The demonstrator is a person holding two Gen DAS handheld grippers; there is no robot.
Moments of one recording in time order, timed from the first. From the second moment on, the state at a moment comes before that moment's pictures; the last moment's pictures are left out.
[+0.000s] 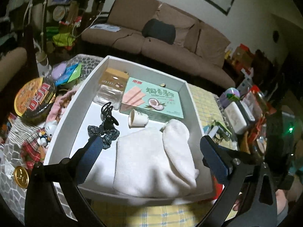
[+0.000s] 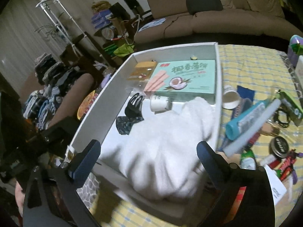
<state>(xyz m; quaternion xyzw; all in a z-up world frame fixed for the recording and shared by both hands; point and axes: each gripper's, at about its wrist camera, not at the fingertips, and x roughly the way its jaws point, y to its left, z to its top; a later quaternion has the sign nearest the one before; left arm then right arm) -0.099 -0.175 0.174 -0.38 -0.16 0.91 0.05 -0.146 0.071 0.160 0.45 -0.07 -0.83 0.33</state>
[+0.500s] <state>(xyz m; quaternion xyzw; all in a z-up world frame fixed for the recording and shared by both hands) -0.045 -0.109 0.194 -0.39 -0.08 0.91 0.08 -0.090 0.161 0.181 0.42 -0.09 -0.85 0.31</state>
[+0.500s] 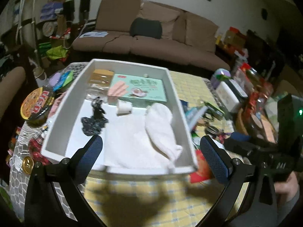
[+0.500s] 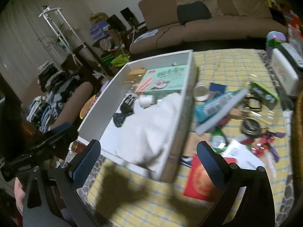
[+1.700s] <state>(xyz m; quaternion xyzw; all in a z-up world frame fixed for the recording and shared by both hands) -0.030 0.051 0.032 -0.46 -0.05 0.86 0.23 -0.090 0.287 0.045 0.52 -0.27 -0.78 0.23</state>
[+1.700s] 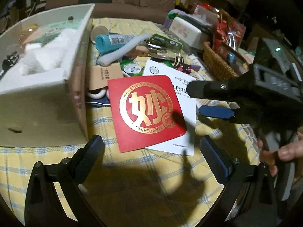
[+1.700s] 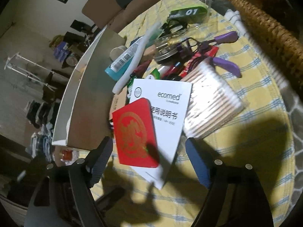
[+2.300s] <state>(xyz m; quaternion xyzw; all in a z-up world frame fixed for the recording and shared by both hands) -0.043 0.032 0.018 -0.48 -0.10 0.84 0.22 -0.096 0.293 0.039 0.53 -0.29 -0.76 0.24</state>
